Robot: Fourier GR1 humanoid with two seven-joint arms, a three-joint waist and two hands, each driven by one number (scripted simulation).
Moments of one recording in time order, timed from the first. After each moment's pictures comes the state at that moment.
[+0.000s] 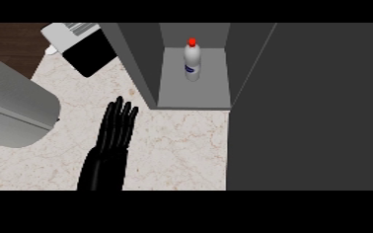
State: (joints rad) left arm 0.01 0.34 -0.64 -1.83 0.52 0.51 -0.43; right arm 0.84 -0.25 0.27 -2.41 -0.29 0.70 -0.07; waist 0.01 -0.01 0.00
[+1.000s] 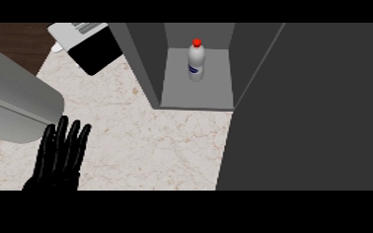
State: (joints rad) left arm 0.26 0.51 -0.49 -2.00 0.62 0.38 -0.51; right arm 0.54 -0.14 0.60 -2.48 0.04 0.53 0.25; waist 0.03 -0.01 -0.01
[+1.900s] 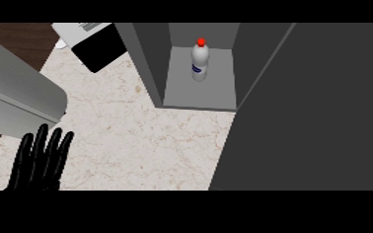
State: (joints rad) left arm 0.36 0.58 -0.41 -2.01 0.69 0.25 -0.56; right arm 0.15 -0.16 0.74 -2.45 0.10 0.48 0.44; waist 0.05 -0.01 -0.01
